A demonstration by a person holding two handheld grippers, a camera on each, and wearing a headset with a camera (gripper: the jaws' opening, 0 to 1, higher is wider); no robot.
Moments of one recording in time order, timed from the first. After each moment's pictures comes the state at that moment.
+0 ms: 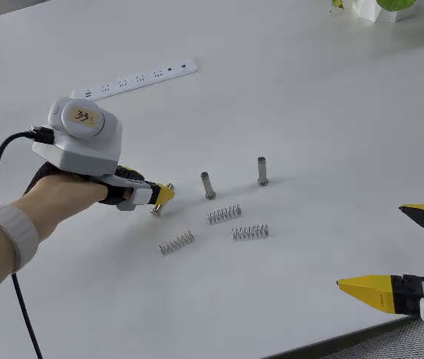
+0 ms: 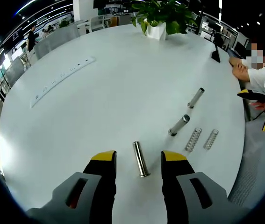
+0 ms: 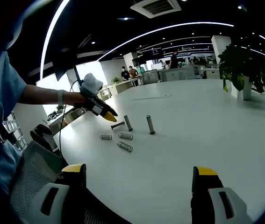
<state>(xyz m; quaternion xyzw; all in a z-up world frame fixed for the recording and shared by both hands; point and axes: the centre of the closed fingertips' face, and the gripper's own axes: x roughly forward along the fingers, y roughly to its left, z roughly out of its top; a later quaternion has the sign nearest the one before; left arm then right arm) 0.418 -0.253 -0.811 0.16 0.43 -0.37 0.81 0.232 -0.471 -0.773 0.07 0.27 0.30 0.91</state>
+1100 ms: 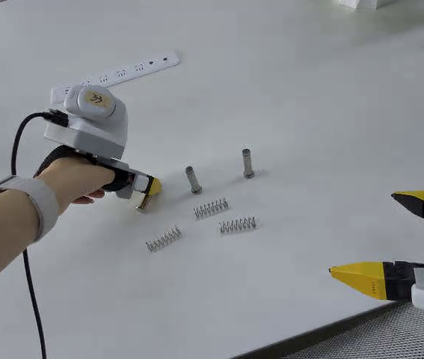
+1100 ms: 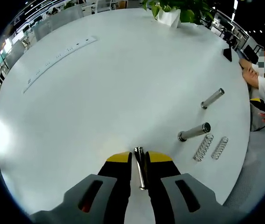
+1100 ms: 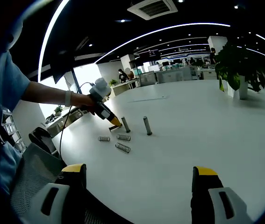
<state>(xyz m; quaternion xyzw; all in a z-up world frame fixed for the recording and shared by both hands) 0.433 -0.260 -0.838 0.14 0.51 -0.33 0.78 0.235 -0.479 -0.771 0.08 0.26 0.29 0.92</state>
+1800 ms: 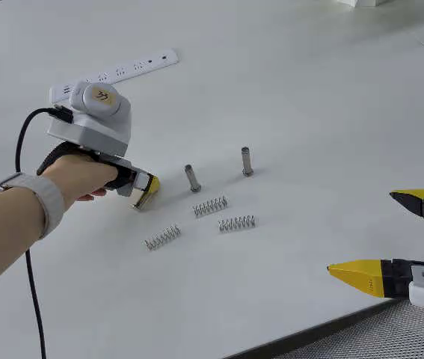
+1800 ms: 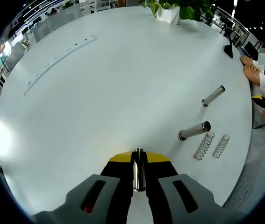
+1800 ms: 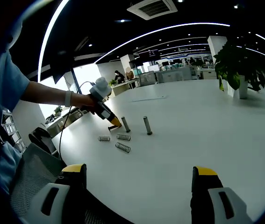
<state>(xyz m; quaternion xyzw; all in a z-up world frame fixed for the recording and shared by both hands) 0.429 -0.259 -0.838 0.16 0.51 -0.33 0.78 0.236 -0.477 -0.770 0.08 0.26 0.28 0.92</state>
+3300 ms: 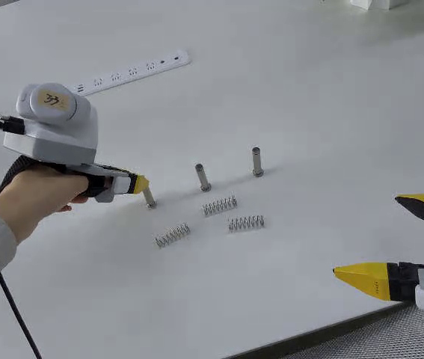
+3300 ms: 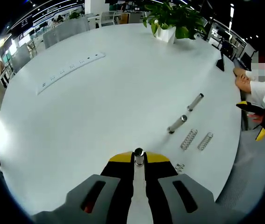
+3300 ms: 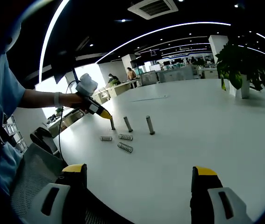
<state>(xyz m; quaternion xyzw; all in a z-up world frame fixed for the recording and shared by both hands) 0.414 -0.236 -0.795 0.12 0.46 -0.34 0.81 0.233 -0.471 -0.772 0.08 0.27 0.29 0.92</state>
